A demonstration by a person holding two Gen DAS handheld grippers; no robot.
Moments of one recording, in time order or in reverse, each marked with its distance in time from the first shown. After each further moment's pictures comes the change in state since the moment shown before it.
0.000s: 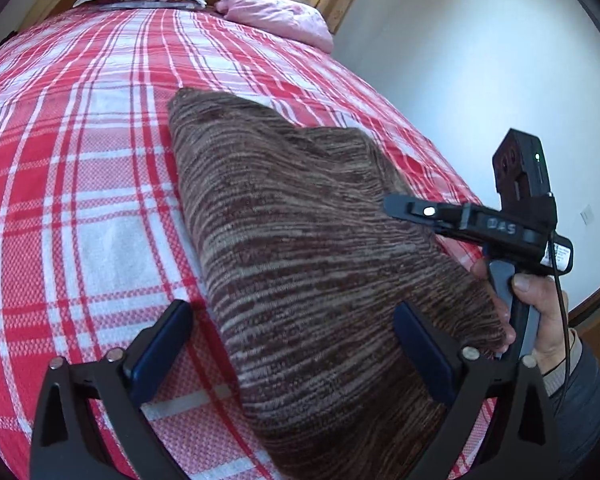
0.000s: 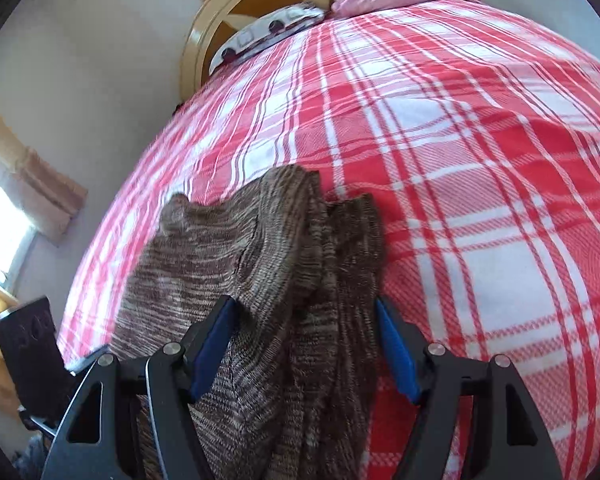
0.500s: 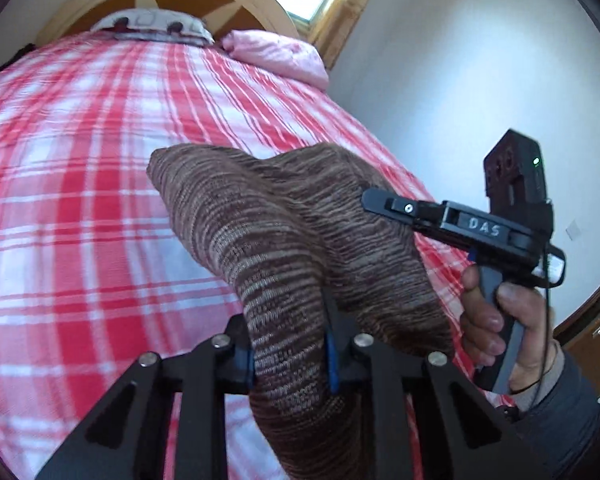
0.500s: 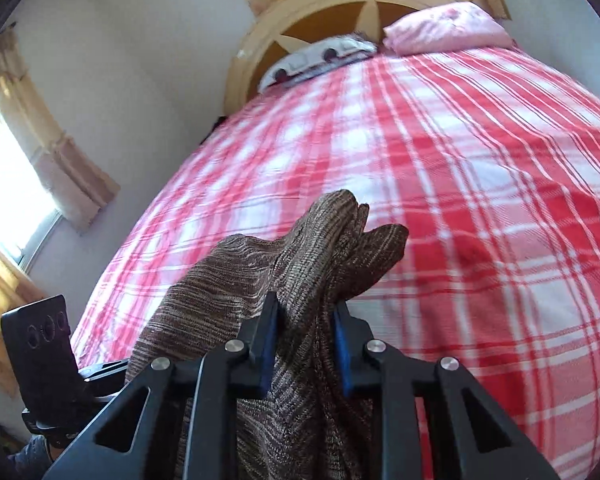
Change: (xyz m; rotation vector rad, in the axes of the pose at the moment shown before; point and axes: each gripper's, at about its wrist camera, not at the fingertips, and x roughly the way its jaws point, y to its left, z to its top) left arm -0.110 0.010 -0.018 -0.026 -0.131 -0.010; right arm -0.042 0.102 -0.004 -0.098 -0.119 0.108
